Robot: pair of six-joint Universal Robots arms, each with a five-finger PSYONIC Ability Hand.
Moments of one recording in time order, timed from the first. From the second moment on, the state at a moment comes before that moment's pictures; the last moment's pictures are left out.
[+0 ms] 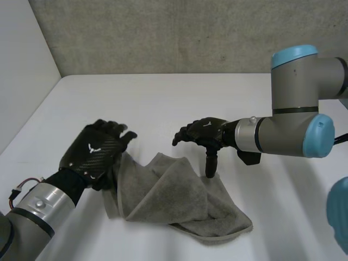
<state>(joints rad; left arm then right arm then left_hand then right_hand) 4.42 -1.50 -2.15 3.52 -1.21 3.58 2.01 -0.66 0.64 0.74 0.96 2.63 0.32 0.31 0.31 0.32 0.14 0.23 0.26 0.24 0.26 0.06</state>
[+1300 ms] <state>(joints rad) 4.37 -1.87 -1.53 3.57 -1.50 3.44 2.01 -0.67 0.33 0.54 1.33 2.75 1.19 1.22 1.22 1.22 1.02 1.31 1.32 1.33 1.34 1.15</state>
